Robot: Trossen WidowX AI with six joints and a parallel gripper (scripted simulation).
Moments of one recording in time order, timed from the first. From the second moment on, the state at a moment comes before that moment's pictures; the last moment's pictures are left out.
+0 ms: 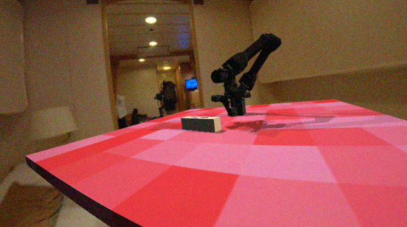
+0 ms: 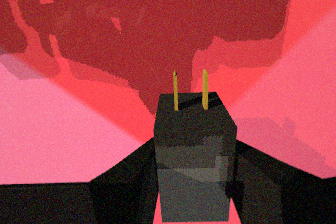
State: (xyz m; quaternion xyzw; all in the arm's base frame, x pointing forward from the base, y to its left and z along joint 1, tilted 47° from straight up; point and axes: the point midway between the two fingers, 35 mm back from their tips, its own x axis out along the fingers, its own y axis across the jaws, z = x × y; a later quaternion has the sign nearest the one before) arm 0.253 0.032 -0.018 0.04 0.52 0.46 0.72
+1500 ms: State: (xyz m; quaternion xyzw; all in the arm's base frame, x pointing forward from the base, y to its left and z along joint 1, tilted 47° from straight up) arm 0.255 0.012 -0.071 0.33 0.67 0.23 0.63
